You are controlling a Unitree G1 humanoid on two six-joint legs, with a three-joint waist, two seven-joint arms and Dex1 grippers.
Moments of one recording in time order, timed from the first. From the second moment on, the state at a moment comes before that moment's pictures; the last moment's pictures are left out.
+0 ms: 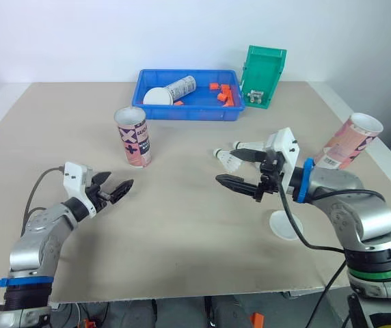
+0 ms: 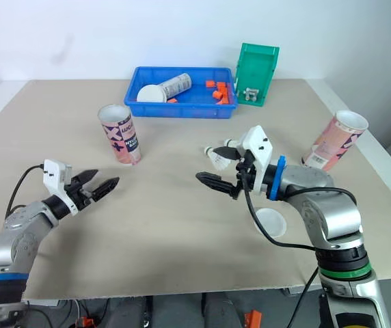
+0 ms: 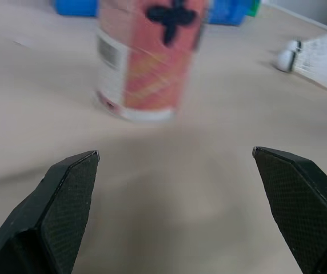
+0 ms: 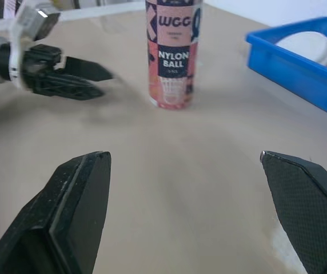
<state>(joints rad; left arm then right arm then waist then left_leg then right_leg) -0.26 0.48 0.21 0.04 -0.46 0.39 -0.64 -0.48 -0.61 0.00 -0.30 0.49 0.65 0.84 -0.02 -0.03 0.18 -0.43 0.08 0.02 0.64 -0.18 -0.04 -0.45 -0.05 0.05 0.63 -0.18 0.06</state>
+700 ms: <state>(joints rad) -0.85 0.40 0.12 1.03 -0.21 -0.07 -0.74 -0.39 -0.58 0.01 -0.52 0.57 0.74 0.73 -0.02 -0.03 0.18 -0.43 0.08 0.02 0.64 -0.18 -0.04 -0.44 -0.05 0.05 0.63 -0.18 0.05</state>
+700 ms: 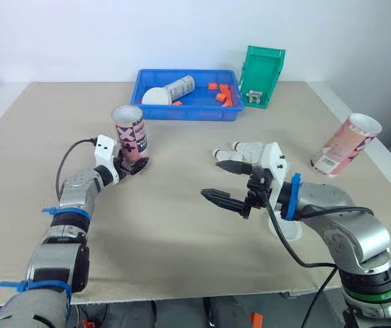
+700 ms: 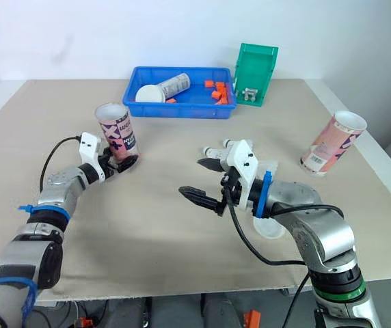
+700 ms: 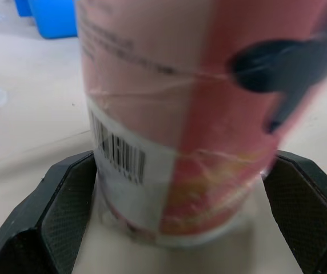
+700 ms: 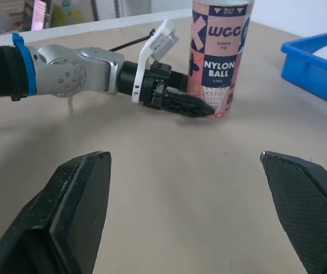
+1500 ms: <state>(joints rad) -0.83 0.40 0.10 1.01 -0.16 -0.15 -0.88 -0.30 -0.64 -0.04 -0.50 0.52 0.76 0.59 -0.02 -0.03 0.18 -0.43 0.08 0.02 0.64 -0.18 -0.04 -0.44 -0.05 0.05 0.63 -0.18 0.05</state>
